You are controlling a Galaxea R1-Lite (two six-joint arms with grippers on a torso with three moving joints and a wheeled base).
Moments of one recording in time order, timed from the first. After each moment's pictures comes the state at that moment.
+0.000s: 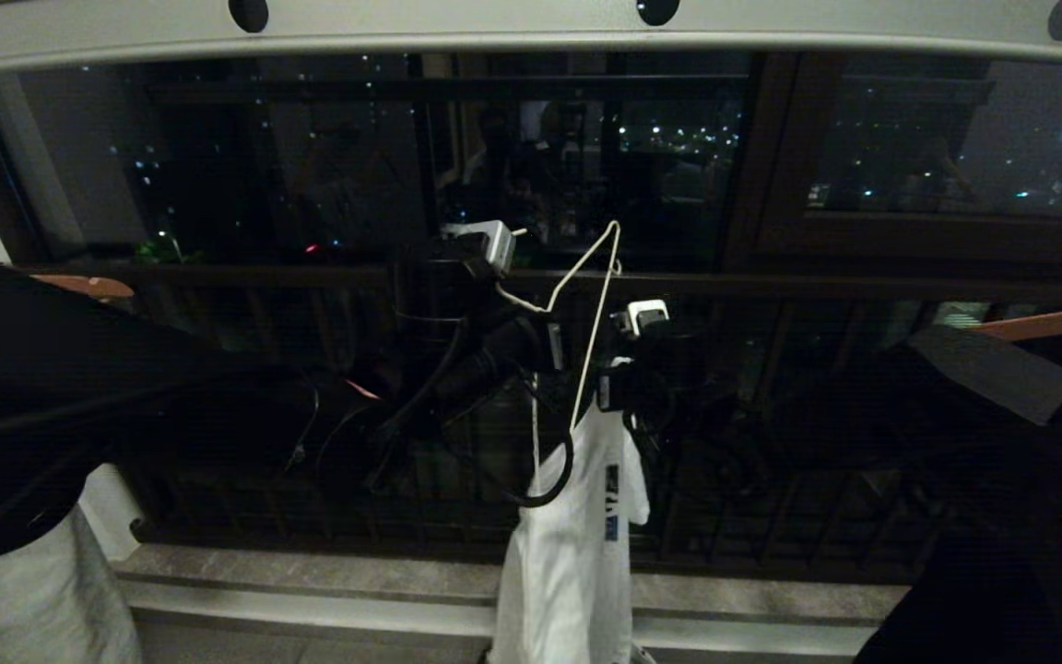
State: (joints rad) left arm -0.64 1.99 -1.26 -0.70 0.11 -0.25; right arm 0.51 2.31 -1.35 -0.77 -0.41 0.02
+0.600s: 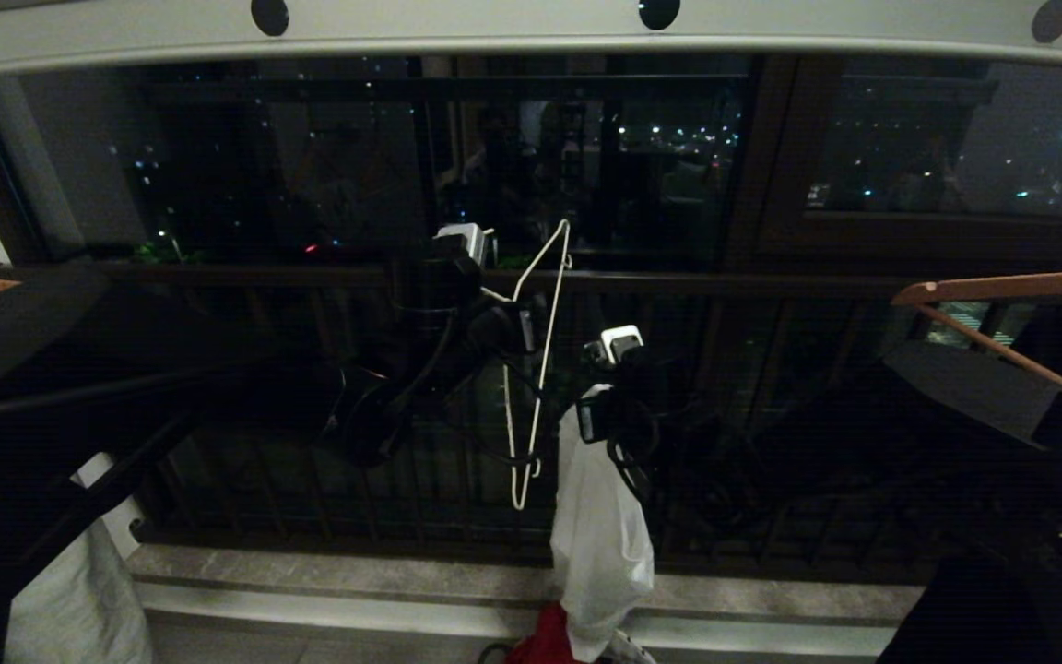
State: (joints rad) left arm -0.56 2.09 -1.36 -0.70 0.15 -0.23; right arm 0.55 2.32 -1.30 -0.77 -0.39 -0.02
